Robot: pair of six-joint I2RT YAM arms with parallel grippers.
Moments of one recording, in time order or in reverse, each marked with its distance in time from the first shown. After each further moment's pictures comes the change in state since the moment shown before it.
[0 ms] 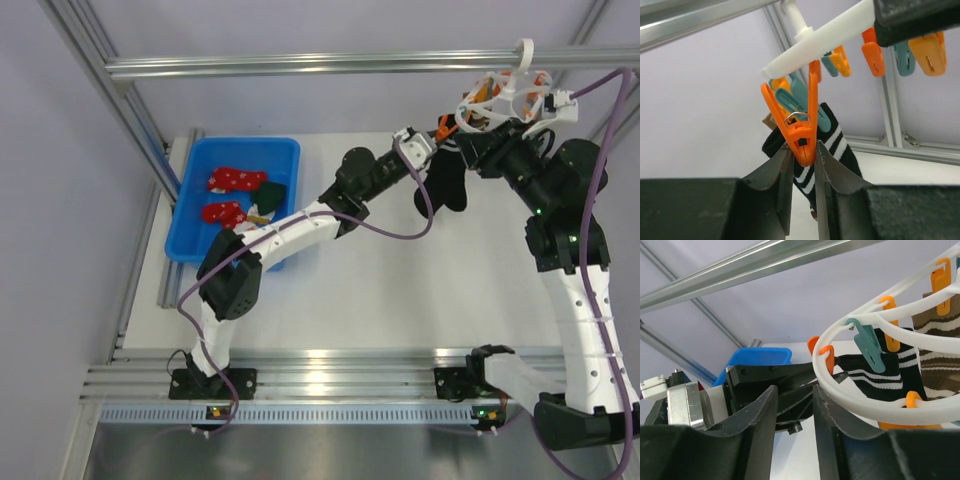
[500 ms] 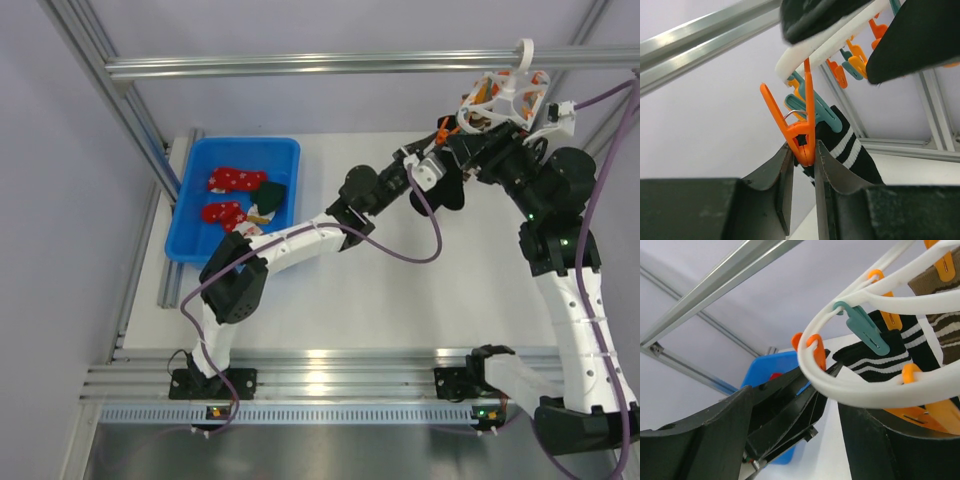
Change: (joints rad) left arm -0.048 -0.009 -0.092 0.169 -0.132 0.216; right arm -0.001 -0.041 -0.098 0.054 0.039 0.179
